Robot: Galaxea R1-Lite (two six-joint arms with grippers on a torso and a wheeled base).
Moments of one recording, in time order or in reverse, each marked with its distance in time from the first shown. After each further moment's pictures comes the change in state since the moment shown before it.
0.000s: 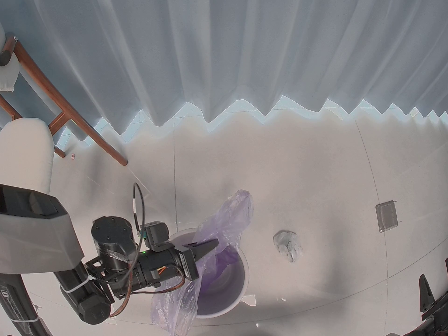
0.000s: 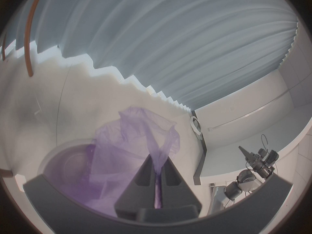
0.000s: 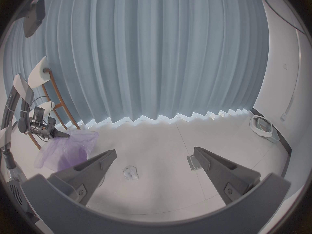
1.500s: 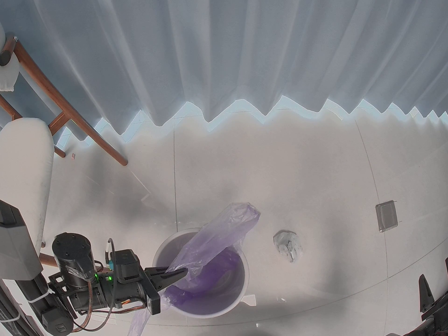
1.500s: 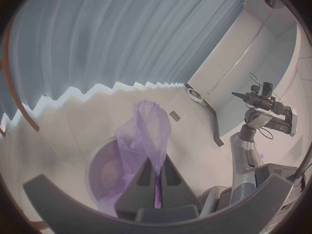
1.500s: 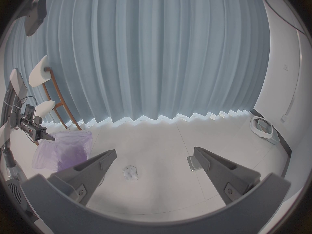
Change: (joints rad) left arm 0.065 -0.169 0.289 0.006 -0.077 0.559; right arm 0.000 0.000 0.000 -0.001 0.004 -0.010
